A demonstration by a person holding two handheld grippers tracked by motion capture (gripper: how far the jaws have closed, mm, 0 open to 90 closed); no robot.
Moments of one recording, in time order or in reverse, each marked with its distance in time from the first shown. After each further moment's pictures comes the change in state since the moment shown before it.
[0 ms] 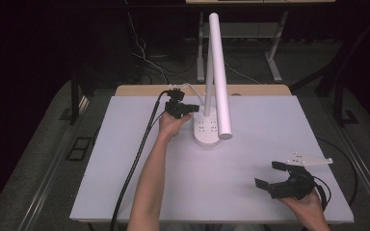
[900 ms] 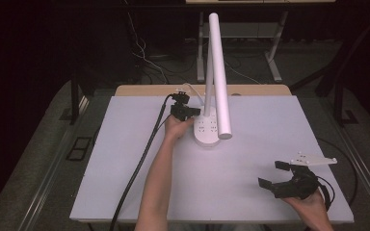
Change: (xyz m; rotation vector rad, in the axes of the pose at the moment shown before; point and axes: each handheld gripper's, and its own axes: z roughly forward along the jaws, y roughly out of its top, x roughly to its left) left arm -0.001 -0.008 0.027 0.032 0.063 -0.026; right arm -0.006 -0.002 -0.006 -0.001 -0.005 0.006
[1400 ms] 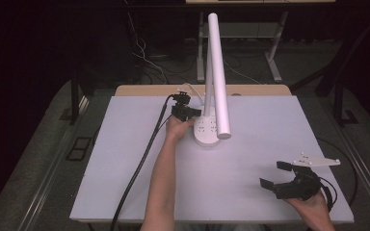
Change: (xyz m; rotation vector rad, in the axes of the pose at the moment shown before) left arm -0.001 -0.001 0.002 0.014 -0.007 -0.034; right arm 0.001 -0.001 -0.005 -0.020 -0.004 -0.002
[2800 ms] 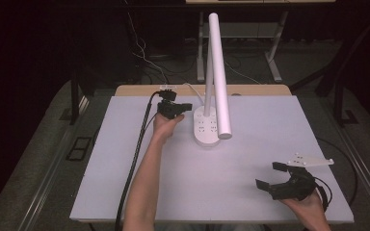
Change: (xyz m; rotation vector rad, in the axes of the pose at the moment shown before) left arm 0.007 0.002 -0.062 -0.123 -0.033 0.042; right arm 0.004 0.000 0.009 0.024 0.014 -0.010
